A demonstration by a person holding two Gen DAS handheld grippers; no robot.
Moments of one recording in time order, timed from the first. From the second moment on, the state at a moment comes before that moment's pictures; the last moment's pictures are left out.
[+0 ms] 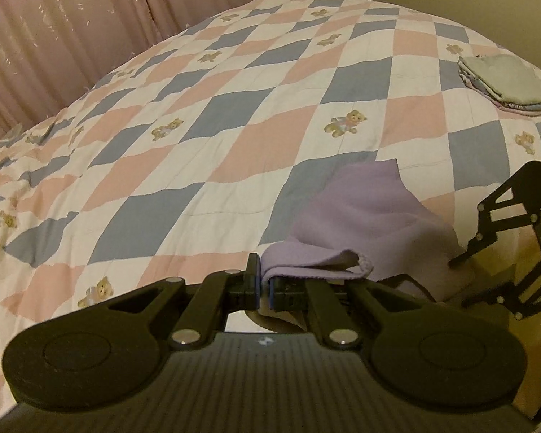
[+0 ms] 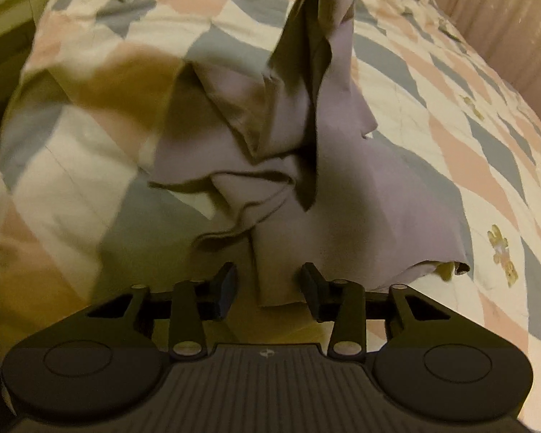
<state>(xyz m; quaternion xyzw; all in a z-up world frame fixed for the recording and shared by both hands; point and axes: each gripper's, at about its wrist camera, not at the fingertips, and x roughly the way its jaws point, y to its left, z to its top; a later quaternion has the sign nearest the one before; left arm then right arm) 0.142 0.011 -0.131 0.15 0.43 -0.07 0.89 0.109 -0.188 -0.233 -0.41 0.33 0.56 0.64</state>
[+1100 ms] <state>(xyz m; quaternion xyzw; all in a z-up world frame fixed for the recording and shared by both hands) -0.041 0.034 0.064 0.10 0.21 -0.21 0.95 -0.056 -0.253 0.097 -0.32 0.10 0.19 0.92</state>
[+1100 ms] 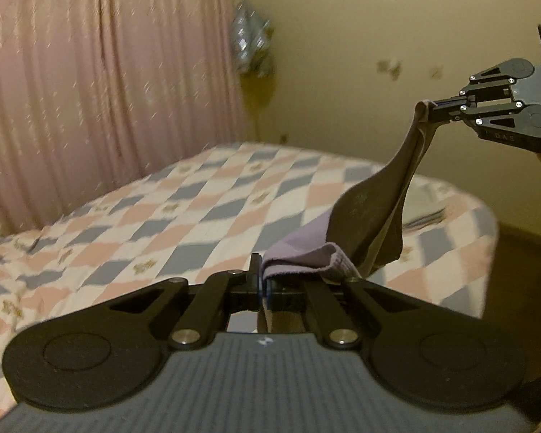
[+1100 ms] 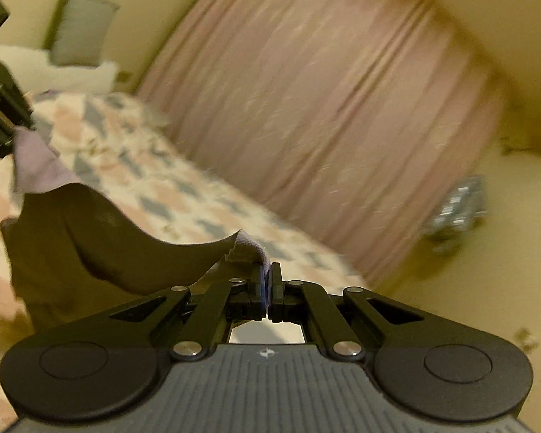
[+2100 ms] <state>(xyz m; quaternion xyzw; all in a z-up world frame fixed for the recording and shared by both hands) 0.236 -0.026 -0.082 0.05 0.37 -0.16 0.91 0.223 -0.317 -0.070 -0.27 0.25 0.25 0.90</state>
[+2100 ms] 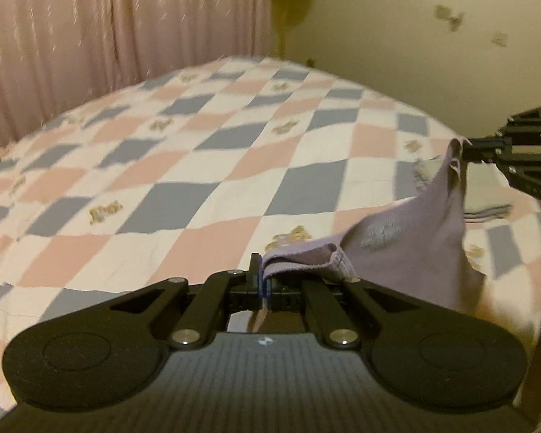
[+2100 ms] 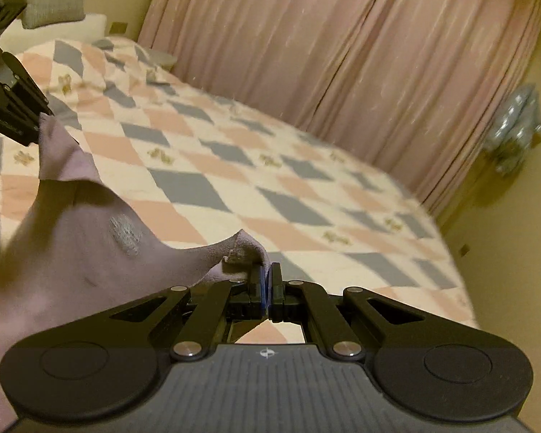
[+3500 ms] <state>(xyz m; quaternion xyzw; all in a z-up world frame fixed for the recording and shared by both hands) 0.088 0.053 -0.226 -0.14 0.59 -0.06 0.79 0.126 -0.348 -0.204 -0.10 0.54 0.24 0.80</state>
